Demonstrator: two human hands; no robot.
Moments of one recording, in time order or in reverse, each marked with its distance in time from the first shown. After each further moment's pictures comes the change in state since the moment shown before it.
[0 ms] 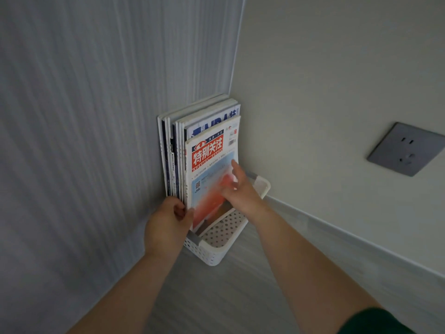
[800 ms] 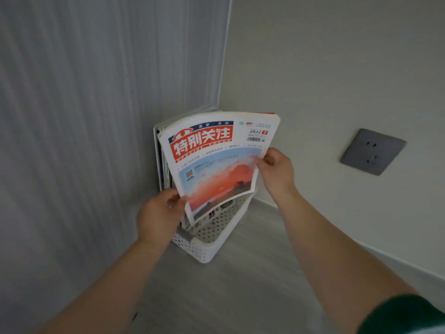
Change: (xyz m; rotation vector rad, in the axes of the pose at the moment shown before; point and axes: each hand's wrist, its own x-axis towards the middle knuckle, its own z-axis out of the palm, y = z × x) left_hand -0.004 0.037 -0.028 -0.083 0.007 0.032; right_hand -0.016 -0.021 -0.069 -0.012 0.540 -0.194
